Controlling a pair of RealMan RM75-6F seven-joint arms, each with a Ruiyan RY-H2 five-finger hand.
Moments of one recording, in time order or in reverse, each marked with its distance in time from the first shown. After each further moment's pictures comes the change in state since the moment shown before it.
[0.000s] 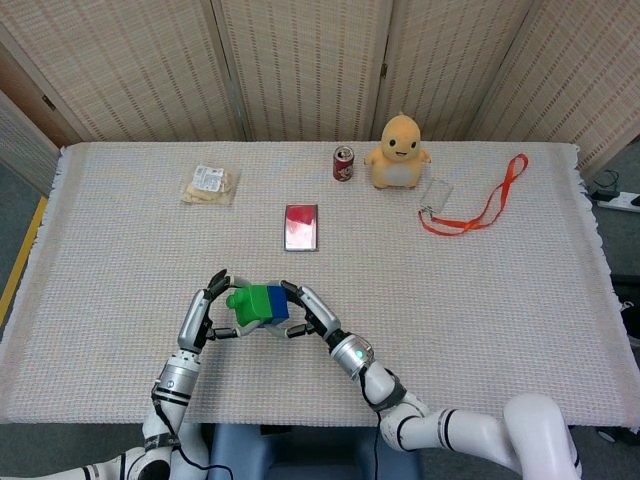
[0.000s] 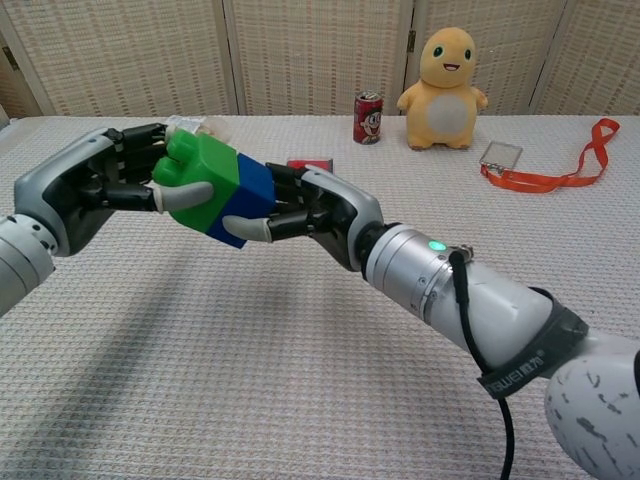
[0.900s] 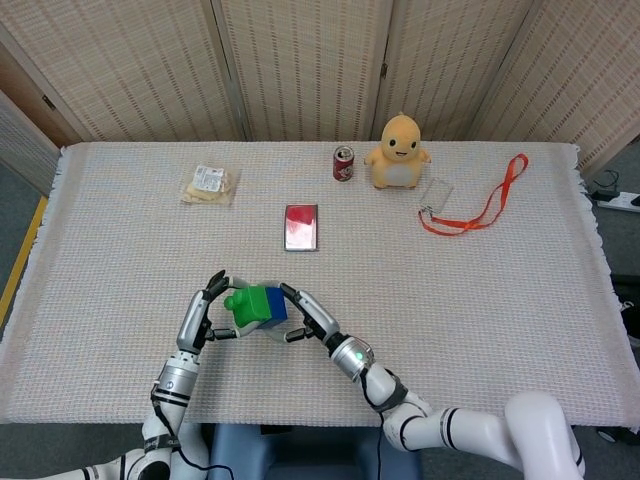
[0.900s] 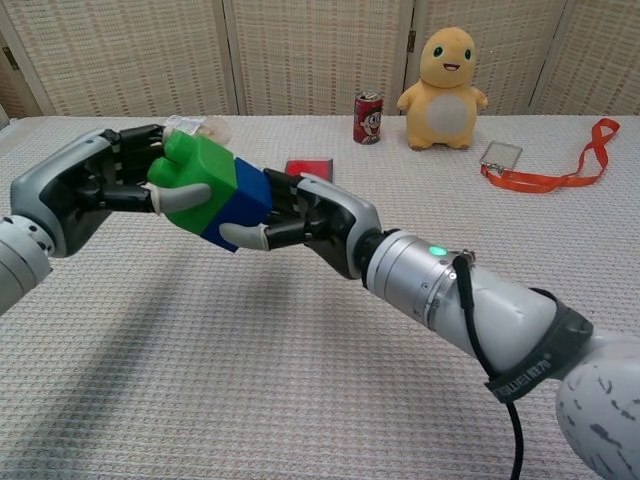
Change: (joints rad) left arm 0.006 0.001 -0.001 -0.006 -0.008 0.008 0.010; right arm 0.005 0.013 -0.036 -0.002 -0.033 -0.018 0.060
